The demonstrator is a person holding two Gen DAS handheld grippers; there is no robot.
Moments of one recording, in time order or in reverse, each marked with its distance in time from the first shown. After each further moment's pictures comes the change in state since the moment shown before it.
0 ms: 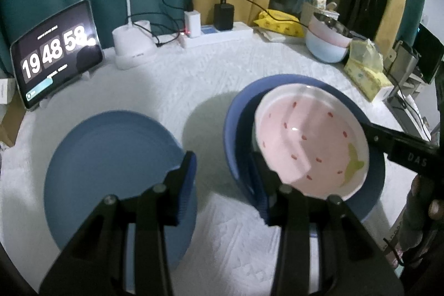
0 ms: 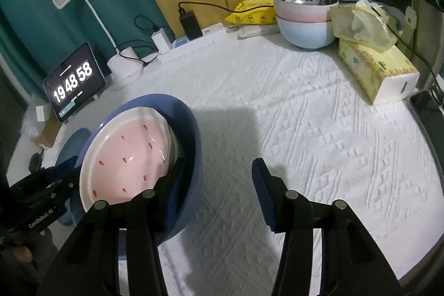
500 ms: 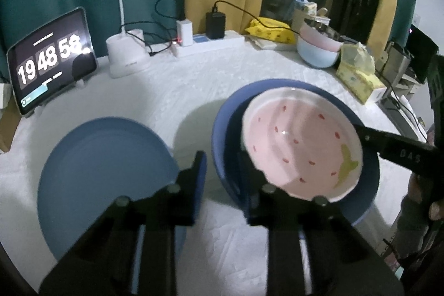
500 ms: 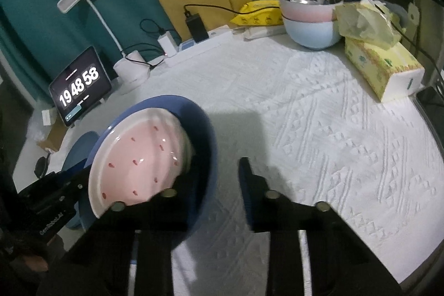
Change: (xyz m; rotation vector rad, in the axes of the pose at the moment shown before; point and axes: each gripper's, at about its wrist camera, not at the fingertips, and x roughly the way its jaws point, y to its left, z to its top) left arm -0.002 -0.005 -0.005 0.019 -0.059 -0.030; right arm -0.001 0.014 -0.004 0.002 -0.023 0.027
